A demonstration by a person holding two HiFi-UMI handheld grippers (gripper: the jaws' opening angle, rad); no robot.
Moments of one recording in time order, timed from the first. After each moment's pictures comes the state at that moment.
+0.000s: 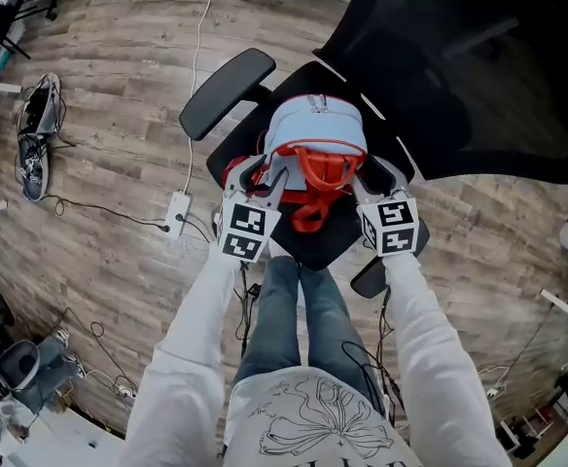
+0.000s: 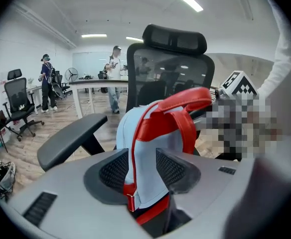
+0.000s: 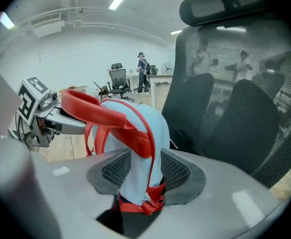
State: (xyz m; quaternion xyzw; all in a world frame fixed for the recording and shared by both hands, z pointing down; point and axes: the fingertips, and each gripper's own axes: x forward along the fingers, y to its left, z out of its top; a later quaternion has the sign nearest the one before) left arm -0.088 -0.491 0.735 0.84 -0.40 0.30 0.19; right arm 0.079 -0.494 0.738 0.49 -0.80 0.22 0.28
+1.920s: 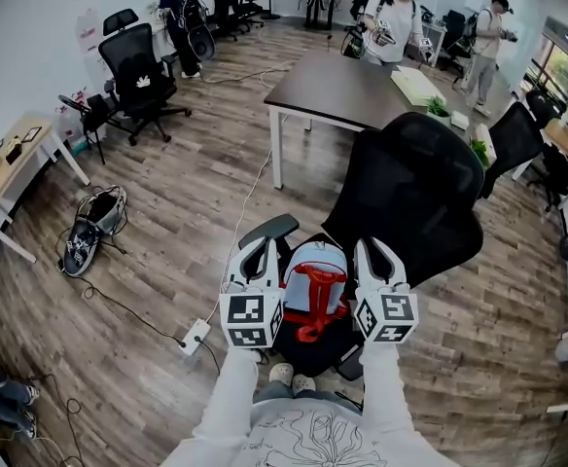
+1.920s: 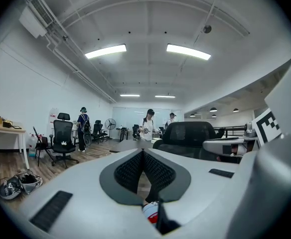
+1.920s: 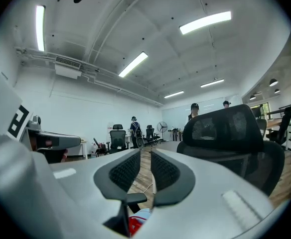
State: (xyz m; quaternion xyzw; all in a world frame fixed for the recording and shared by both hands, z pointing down) left arm -0.140 -0.430 0.342 0.78 -0.62 0.03 0.05; right arm 0.051 -0.449 0.348 0.56 -0.83 0.04 -0.02
